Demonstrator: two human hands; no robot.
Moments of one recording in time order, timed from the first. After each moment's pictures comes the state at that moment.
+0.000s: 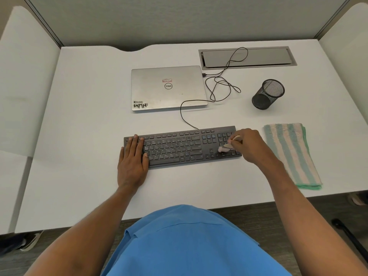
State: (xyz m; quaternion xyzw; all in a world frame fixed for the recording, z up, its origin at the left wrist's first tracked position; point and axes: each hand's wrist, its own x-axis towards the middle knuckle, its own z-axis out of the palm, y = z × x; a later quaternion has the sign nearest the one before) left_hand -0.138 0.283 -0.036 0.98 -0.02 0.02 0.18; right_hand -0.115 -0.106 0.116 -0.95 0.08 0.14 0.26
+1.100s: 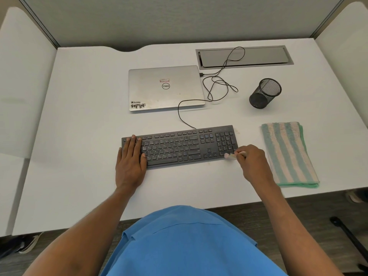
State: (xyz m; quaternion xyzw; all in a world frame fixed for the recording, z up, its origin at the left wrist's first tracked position) left_hand -0.137 0.283 -0.037 0.98 -0.02 0.02 0.17; right_hand -0.177 -0.099 0.107 -0.94 0.16 0.04 0.29
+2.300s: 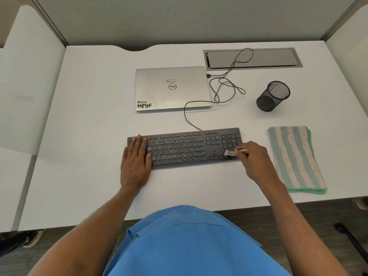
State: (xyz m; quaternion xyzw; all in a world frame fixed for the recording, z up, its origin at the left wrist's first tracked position) left_hand -0.138 0.283 -0.037 0.98 -0.02 0.02 0.18; right_hand -0.161 -0.094 0.111 -0.94 0.11 0.04 0.31
